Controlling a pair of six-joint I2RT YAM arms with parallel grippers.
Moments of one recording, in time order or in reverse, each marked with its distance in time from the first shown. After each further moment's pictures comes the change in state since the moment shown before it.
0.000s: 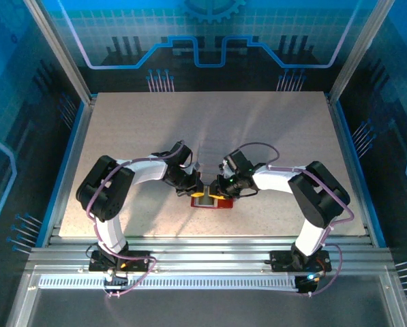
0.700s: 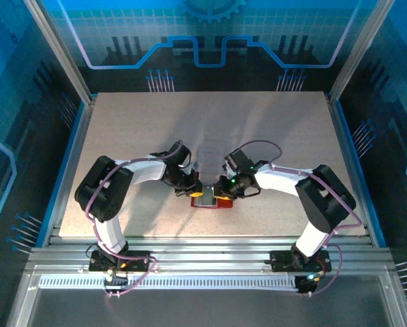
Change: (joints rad) left arm 0.009 -0.010 -0.011 -0.002 -0.004 0.000; right arm 0.006 -0.069 0.026 -0.168 0.093 -0.035
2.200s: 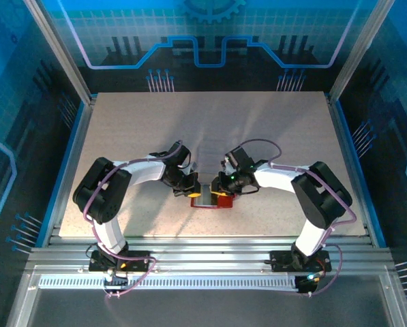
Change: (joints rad) left arm -0.008 -0.019 0.001 -0.042 -0.056 0.023; right arm -0.029 0.042 0.003 0.121 -0.055 0.012
